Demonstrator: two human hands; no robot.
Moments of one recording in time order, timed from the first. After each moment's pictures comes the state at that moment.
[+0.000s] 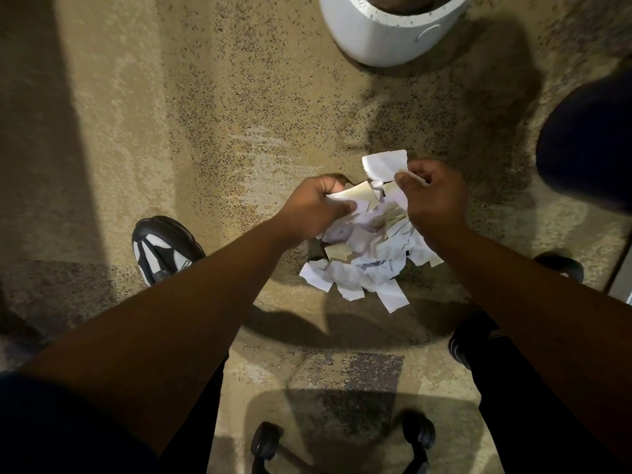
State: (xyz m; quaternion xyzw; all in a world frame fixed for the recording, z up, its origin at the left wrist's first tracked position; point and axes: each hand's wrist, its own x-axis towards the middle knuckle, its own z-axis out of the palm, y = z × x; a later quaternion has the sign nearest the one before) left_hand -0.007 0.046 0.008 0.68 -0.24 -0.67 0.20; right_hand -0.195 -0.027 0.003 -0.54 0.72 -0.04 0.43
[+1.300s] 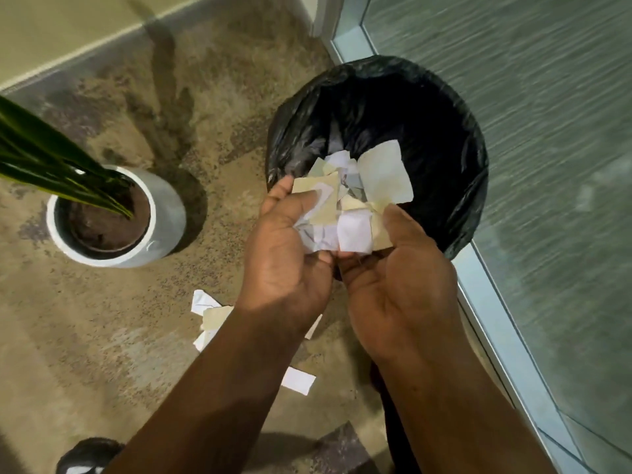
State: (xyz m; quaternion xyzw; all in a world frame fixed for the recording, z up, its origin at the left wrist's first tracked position) left_hand -0.295 -0.156 0.260 0.51 0.09 -0.74 0.43; right_hand -0.370 -0.123 0.294 0.18 0.59 -0.57 0.54
